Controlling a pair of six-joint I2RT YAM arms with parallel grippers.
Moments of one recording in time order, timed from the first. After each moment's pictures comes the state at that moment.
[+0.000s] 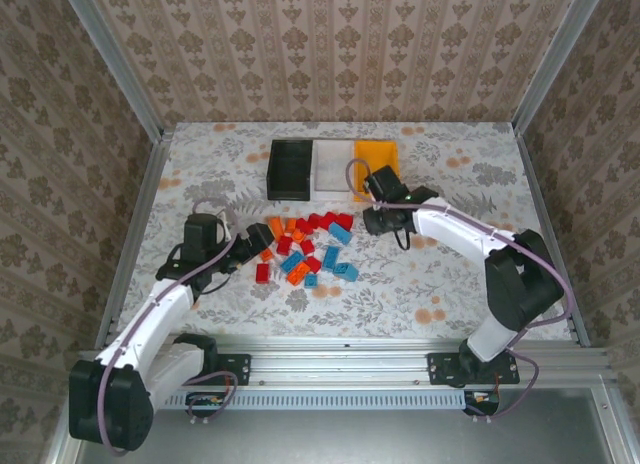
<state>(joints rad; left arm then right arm) -0.25 0.96 0.53 -0.31 0.42 -0.76 0.50 1.65 1.21 -0.61 0.15 0.21</state>
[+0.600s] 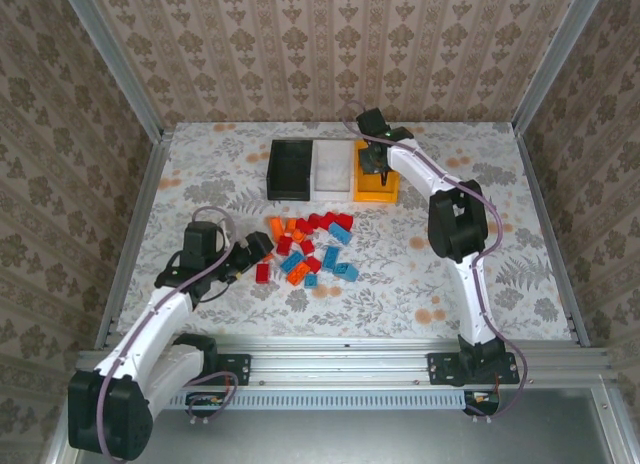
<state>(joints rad) -0.25 0.89 0.48 -0.38 0.43 -0.78 0.35 2.32 2.07 -0.82 0.26 0.22</state>
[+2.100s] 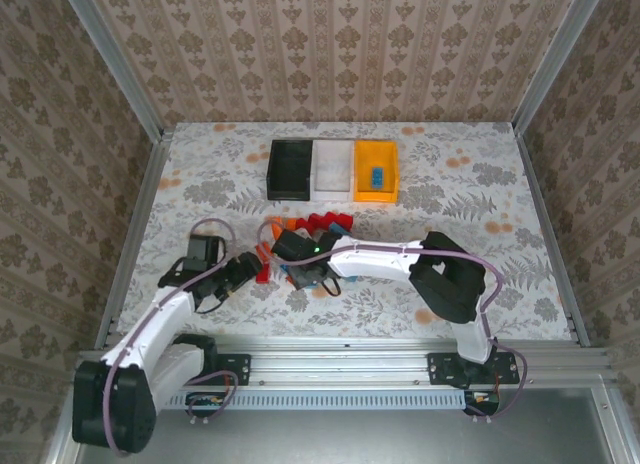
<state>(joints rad) -0.24 0.95 0.43 -0.52 0.27 -0.73 1.02 1.97 1.39 -0.64 0.25 0.53</state>
